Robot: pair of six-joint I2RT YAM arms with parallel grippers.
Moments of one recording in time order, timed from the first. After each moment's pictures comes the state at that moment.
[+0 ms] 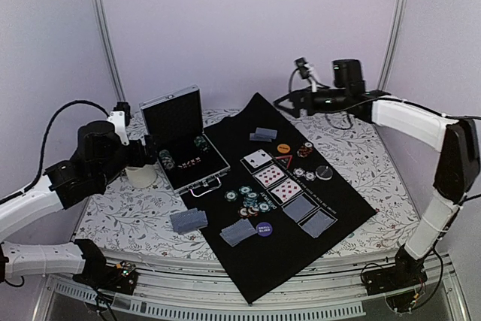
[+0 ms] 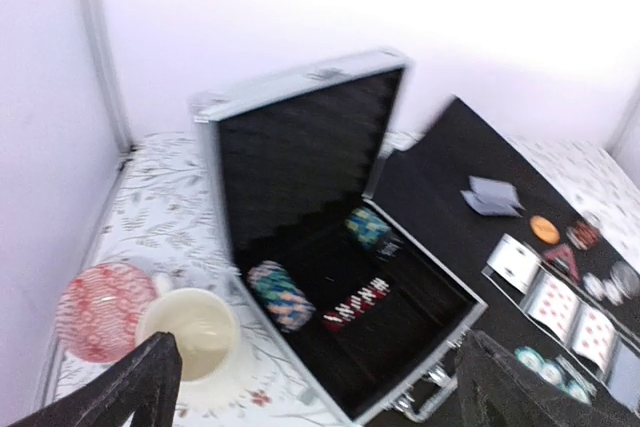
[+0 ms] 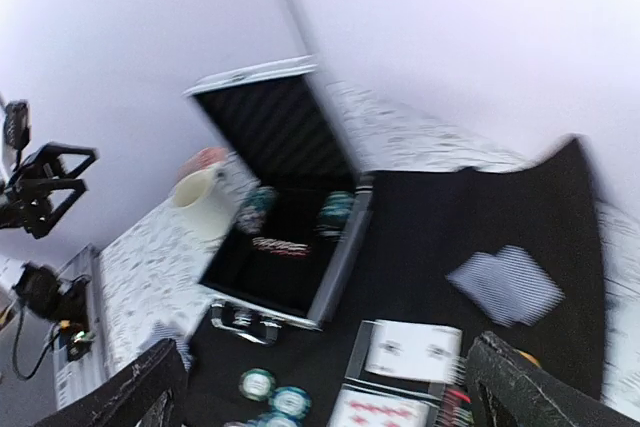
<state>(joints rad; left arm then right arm) -0.70 0.87 0.71 -0.19 -0.51 -0.27 0.53 1.79 1.52 -0.15 -0.62 0.10</state>
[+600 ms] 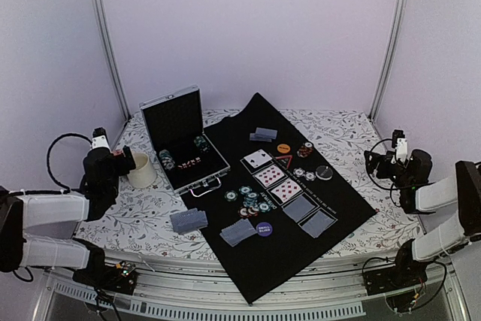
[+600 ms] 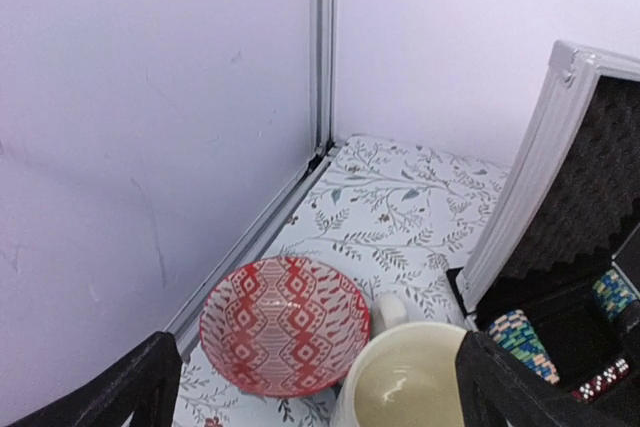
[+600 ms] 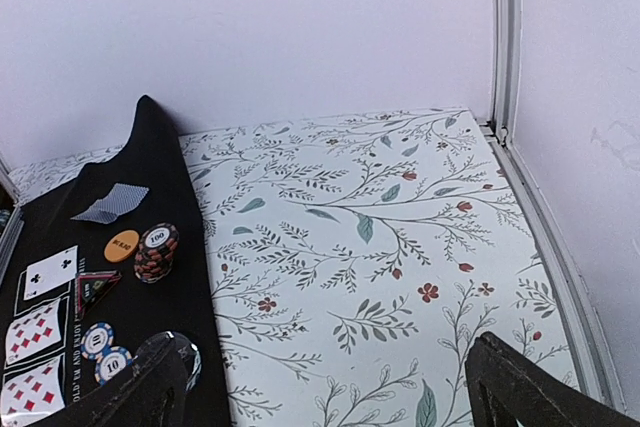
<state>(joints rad) -0.26 1.10 0.29 0.57 -0.67 -0.17 -0.16 1.34 0.29 0.84 -0.33 0.09</state>
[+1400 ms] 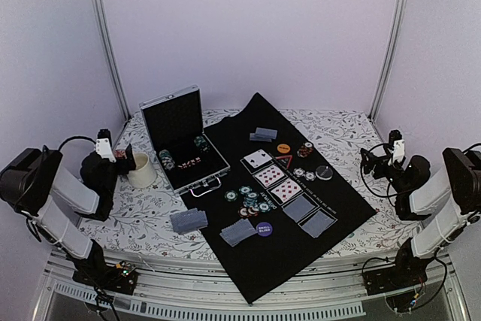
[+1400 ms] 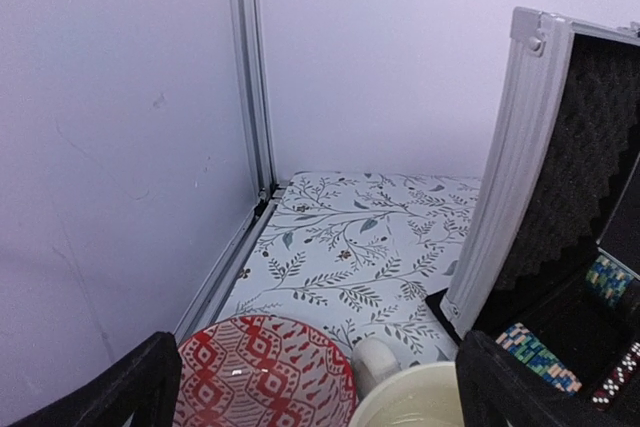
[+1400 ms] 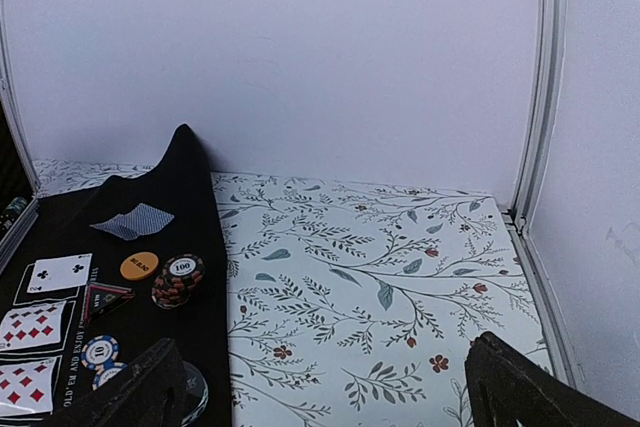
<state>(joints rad) -0.04 1.55 0.23 1.29 -0.25 0.05 -0.13 1.54 0.22 1.31 -0.38 0.01</state>
